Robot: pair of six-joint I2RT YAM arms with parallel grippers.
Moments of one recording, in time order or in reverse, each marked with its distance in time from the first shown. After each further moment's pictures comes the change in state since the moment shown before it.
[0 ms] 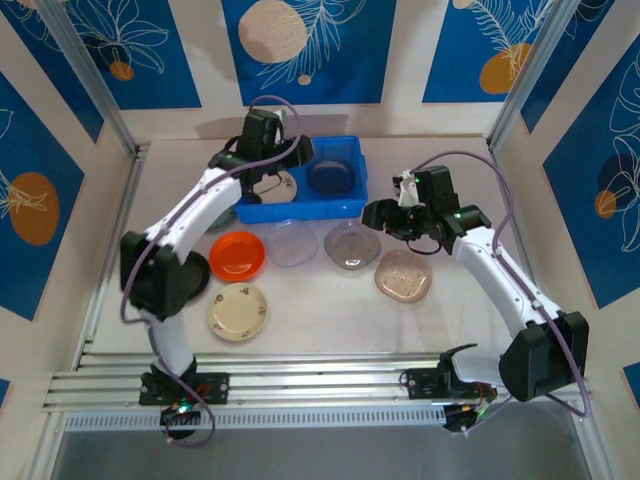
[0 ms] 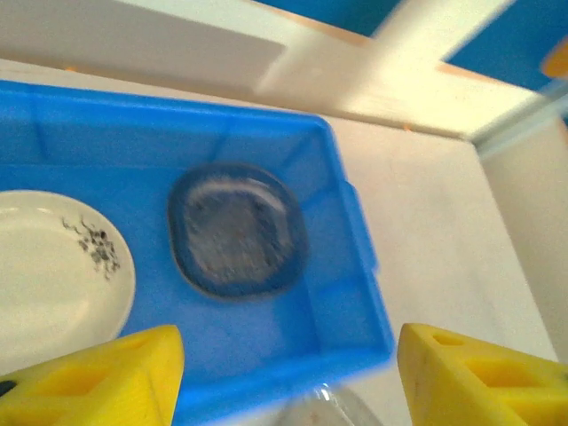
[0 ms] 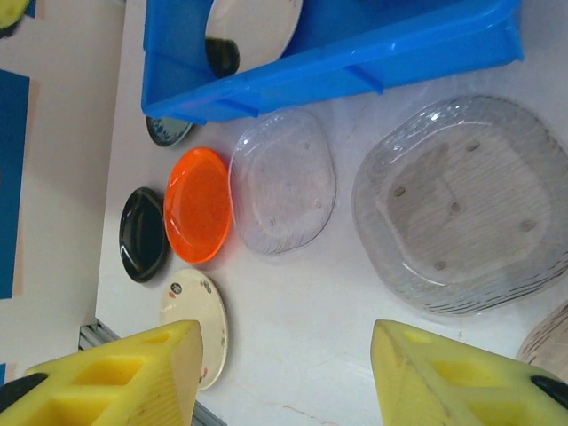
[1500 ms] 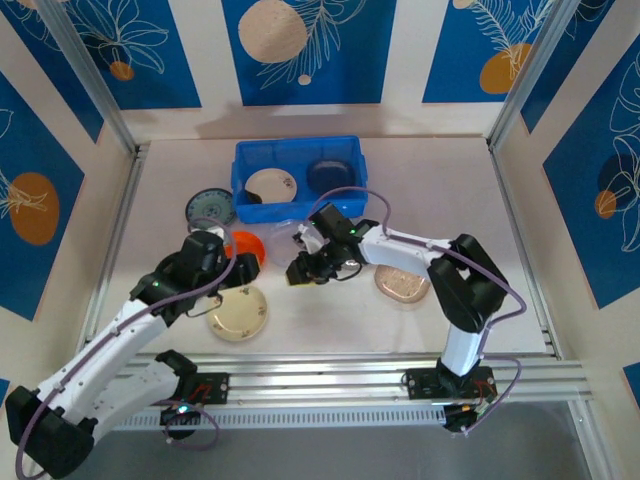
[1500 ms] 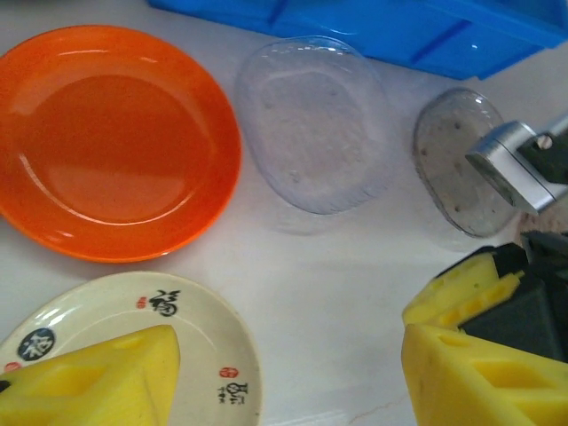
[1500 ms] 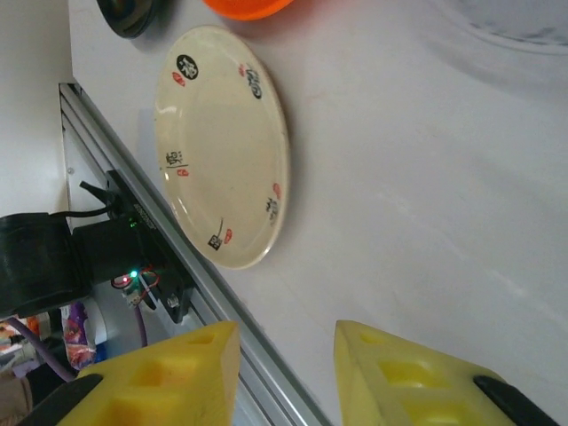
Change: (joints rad) left arm -0.023 -0.934 -0.969 -0.204 -0.072 -0.133; right arm 0.459 0.525 0.088 0.170 -0.201 -0.016
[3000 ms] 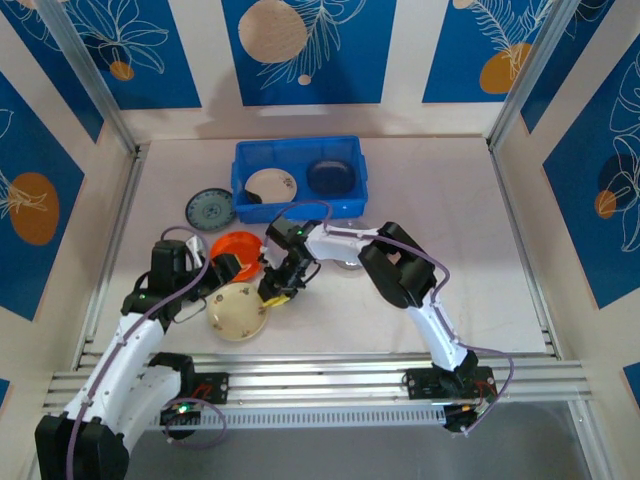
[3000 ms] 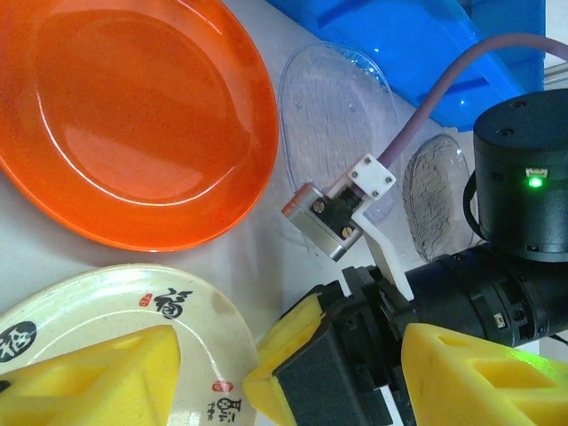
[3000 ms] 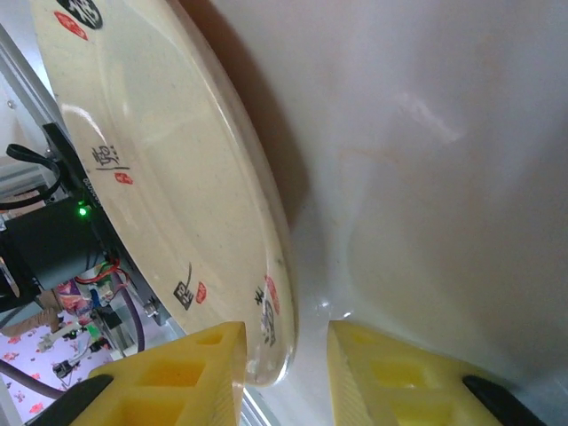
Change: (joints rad) left arm 0.379 -0.082 -0.221 0.182 0.400 -0.034; right arm 0.103 0.455 0.418 -0.237 -0.111 -0.086
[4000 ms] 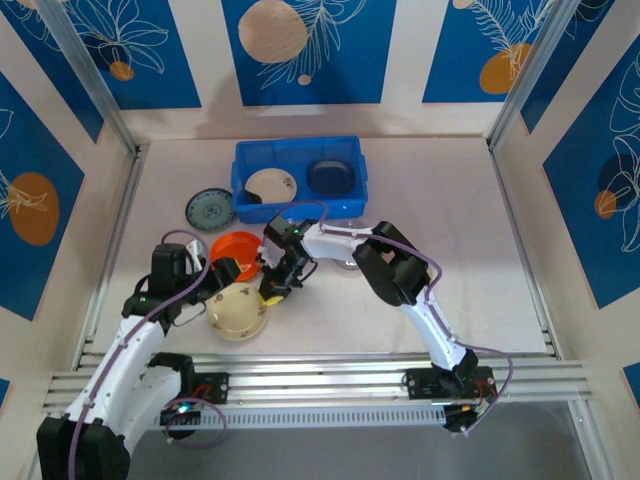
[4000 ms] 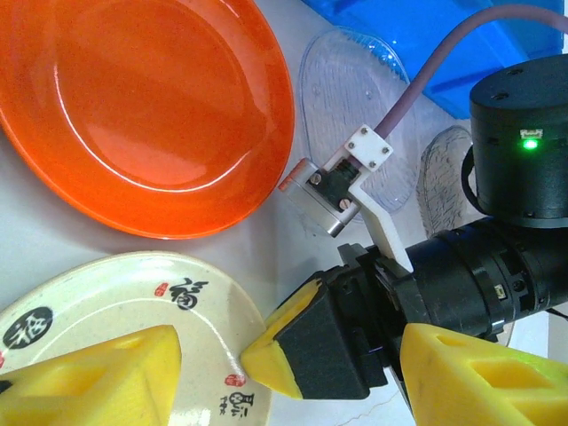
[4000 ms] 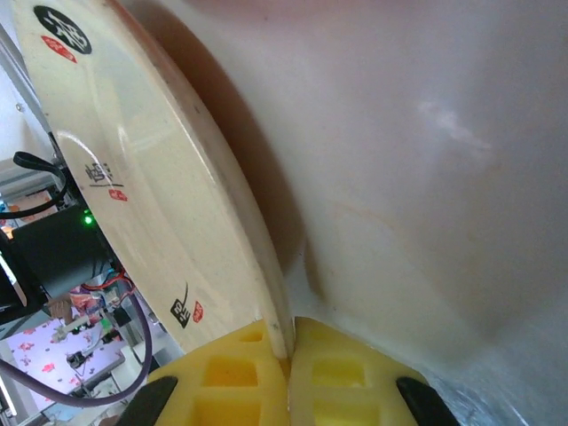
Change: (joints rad) left arm 0.009 -0.006 -0.020 -0.013 0.006 0.016; right arm -0.004 0.046 0.042 -0.011 -0.024 -0.003
